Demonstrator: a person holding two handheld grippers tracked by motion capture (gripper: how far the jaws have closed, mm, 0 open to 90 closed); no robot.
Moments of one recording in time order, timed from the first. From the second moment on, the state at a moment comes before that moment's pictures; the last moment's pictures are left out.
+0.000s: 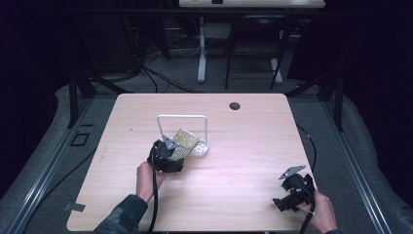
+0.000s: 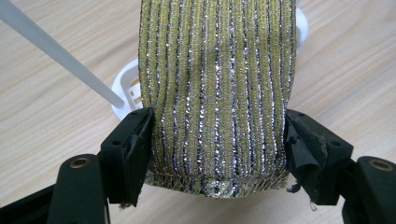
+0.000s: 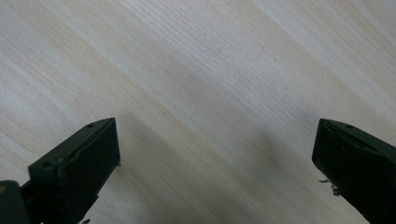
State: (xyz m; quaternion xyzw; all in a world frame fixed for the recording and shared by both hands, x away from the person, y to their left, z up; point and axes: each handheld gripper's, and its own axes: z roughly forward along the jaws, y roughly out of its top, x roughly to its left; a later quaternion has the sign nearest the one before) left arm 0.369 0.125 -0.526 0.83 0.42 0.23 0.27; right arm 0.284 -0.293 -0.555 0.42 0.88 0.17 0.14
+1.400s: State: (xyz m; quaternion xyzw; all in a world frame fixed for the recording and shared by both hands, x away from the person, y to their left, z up) left arm 0.409 0.098 -0.554 0.84 0.44 0.21 0.23; right arm 0.282 -0.294 -0.552 0.42 0.88 0.17 0.14
